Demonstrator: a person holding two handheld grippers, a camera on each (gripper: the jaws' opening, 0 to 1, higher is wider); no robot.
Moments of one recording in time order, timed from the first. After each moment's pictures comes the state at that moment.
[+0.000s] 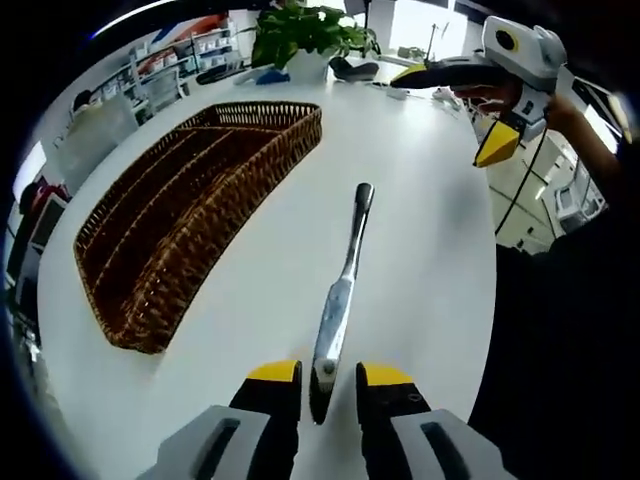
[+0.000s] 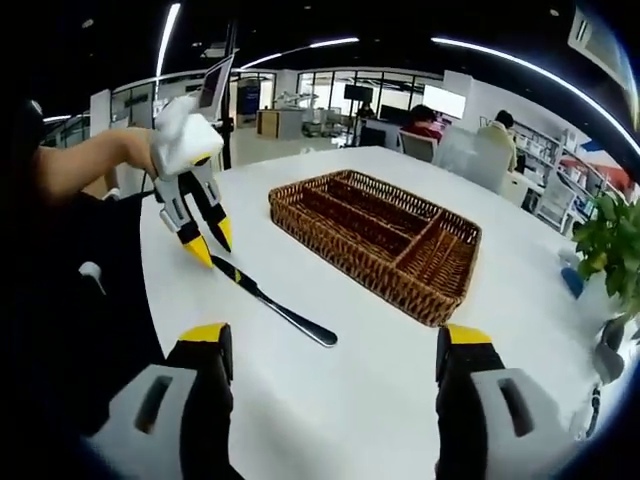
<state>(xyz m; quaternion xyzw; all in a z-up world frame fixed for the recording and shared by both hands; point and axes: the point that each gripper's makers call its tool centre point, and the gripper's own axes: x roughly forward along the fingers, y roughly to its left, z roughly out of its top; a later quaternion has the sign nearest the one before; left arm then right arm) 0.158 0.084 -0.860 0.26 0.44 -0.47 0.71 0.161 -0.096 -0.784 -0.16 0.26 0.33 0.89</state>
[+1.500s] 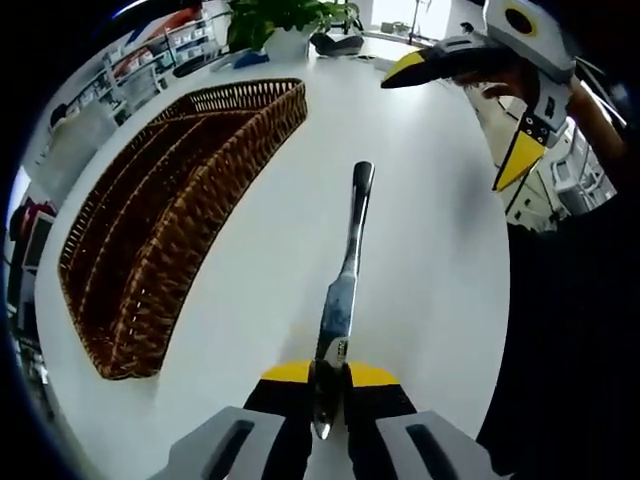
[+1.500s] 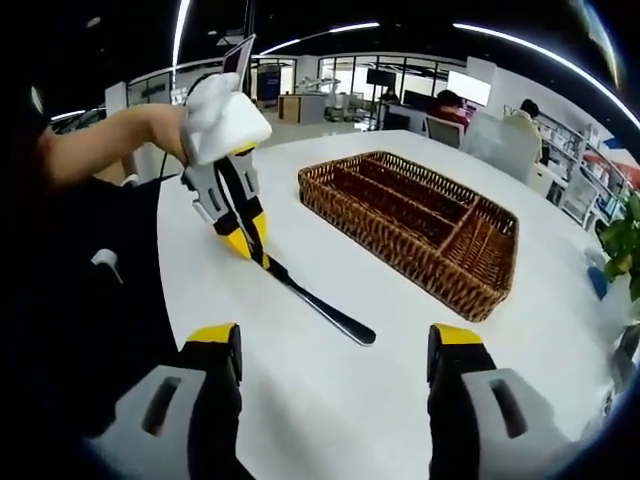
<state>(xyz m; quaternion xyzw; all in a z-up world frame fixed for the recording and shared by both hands) 0.164 0.081 -0.877 0.31 0.46 -0.48 0.68 0.151 -0.070 -0.811 -0.17 0.29 0.37 0.86</state>
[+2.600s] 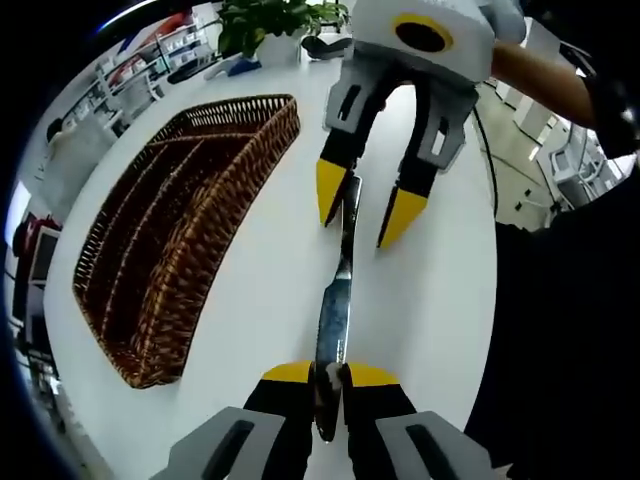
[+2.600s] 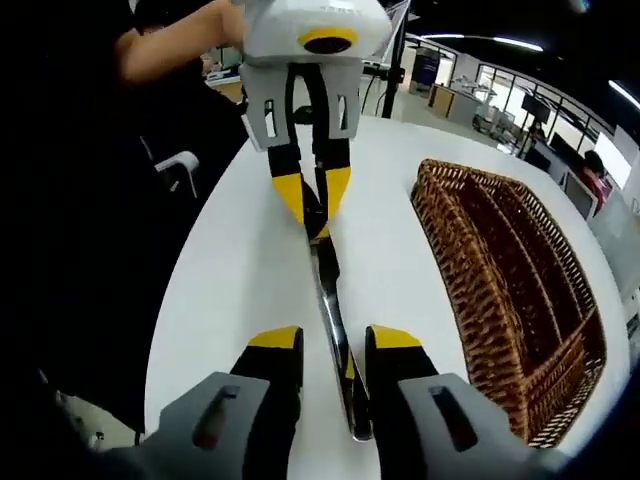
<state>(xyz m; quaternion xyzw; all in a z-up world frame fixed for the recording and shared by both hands) 0.162 0.075 -0.849 0.34 0.45 -0.48 0.67 0.173 -0.001 -0.861 -0.33 0.26 0.63 0.66</state>
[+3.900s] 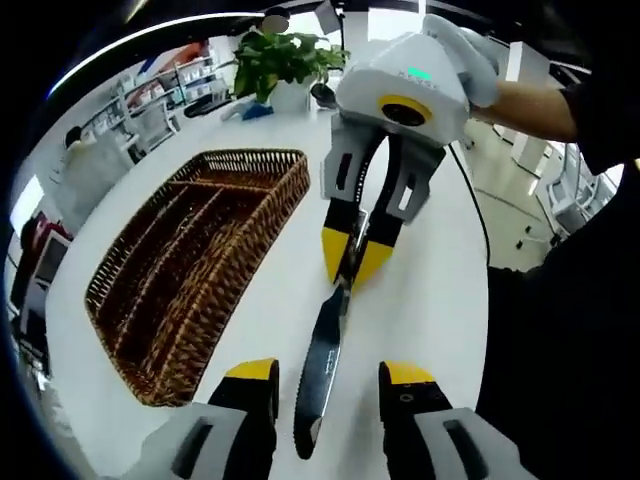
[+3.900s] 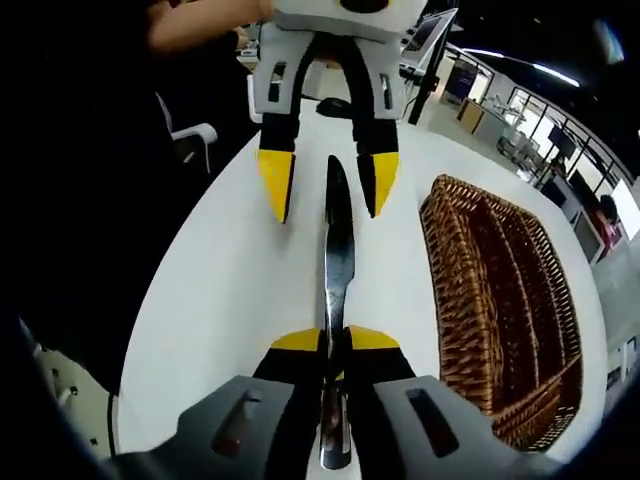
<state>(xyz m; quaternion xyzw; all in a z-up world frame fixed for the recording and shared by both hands) 0.172 0.054 -0.822 0.26 0.37 -0.50 0.74 0.182 -0.002 -0.848 -0.38 0.23 0.64 0.63</state>
